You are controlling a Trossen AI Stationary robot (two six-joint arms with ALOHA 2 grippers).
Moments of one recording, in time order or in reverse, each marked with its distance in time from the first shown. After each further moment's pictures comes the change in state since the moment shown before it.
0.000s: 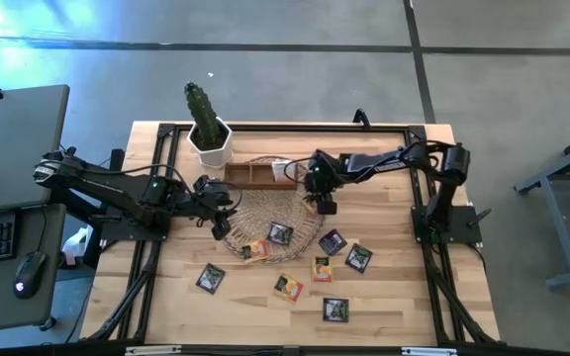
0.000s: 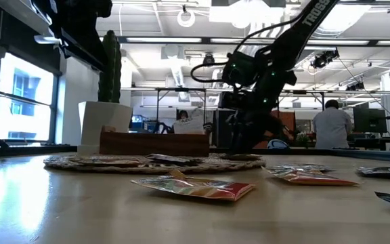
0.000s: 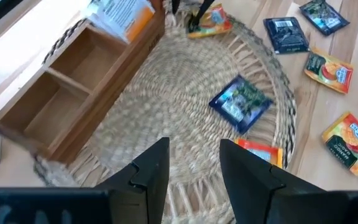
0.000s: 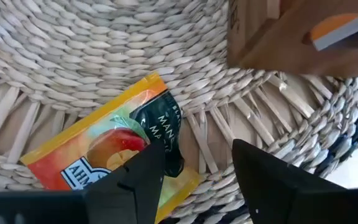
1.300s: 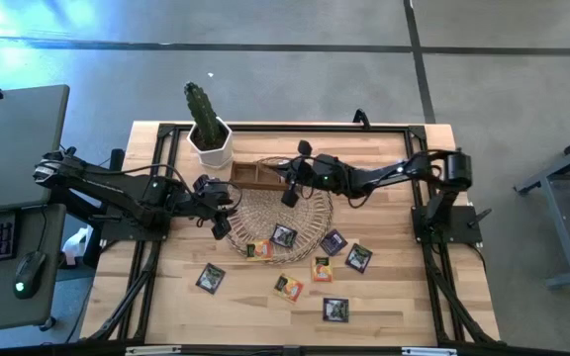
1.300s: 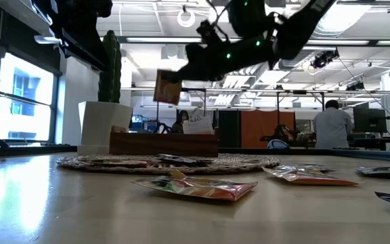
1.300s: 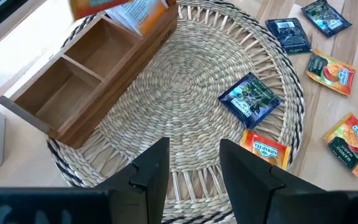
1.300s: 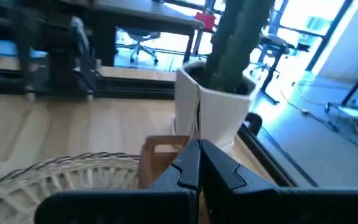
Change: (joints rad) left arm 0.000 0.000 0.000 0.000 -0.009 0.000; right arm 0.160 -0.060 -0.006 0.923 0.297 0.231
